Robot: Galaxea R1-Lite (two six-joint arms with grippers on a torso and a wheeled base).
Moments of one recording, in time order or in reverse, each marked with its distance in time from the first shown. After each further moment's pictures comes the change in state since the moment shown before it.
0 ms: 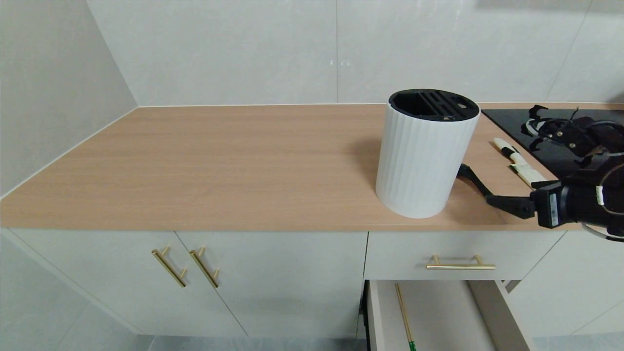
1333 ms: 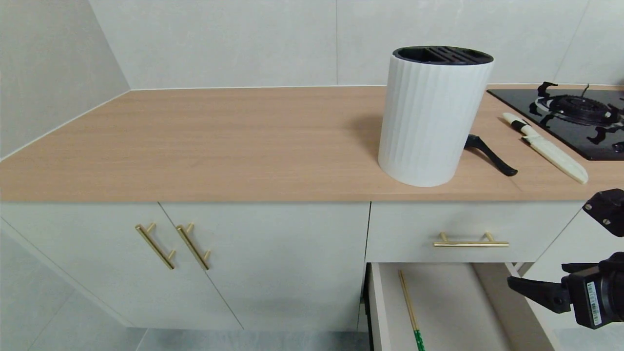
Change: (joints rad) left arm 0.000 0.000 0.000 0.000 0.000 0.000; right arm 0.298 -0.271 0.194 0.331 -0.277 0.299
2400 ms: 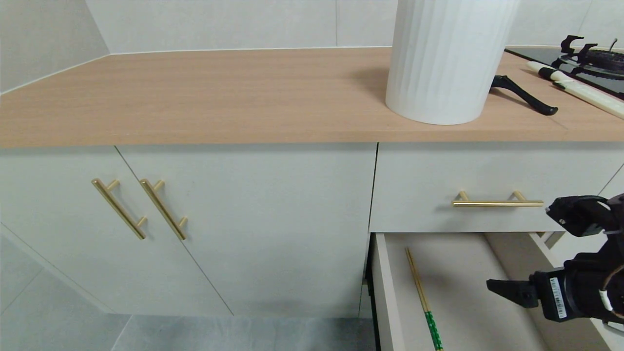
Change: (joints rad) left arm 0.000 0.000 0.000 0.000 0.000 0.000; right arm 0.017 0.120 -0.027 0.003 -0.001 0.081
